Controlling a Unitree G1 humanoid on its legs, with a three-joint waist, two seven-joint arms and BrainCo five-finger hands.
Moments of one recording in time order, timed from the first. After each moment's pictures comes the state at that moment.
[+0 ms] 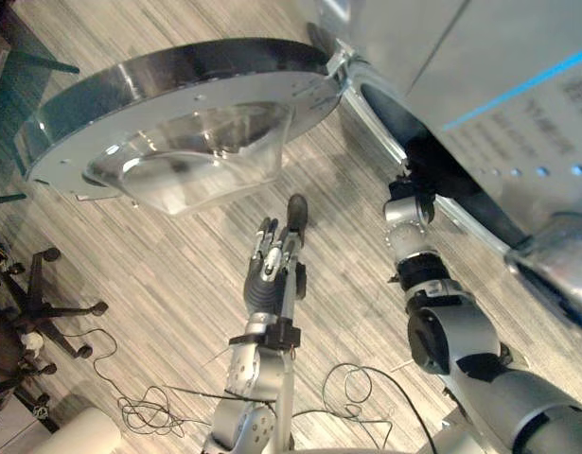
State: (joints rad) left arm 0.15 -0.01 -0.43 -0.26 -0.54 -0.24 0.19; right arm -0.99 0.00 -0.20 0.75 1.04 -0.31 -0.70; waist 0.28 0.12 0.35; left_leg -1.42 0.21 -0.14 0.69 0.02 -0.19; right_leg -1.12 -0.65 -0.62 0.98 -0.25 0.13
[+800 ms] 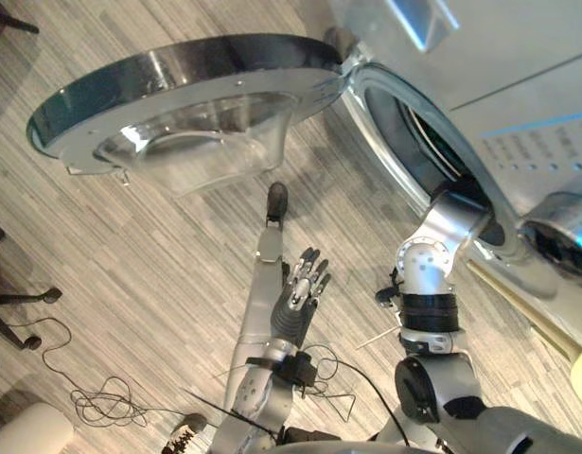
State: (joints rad) left arm 0.24 0.10 -0.60 -0.25 -0.58 -0.20 0.11; right arm -0.65 0.08 -0.09 0.03 0.93 -0.65 -0.49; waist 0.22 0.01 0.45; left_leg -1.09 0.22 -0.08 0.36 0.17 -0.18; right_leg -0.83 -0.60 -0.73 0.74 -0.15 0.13
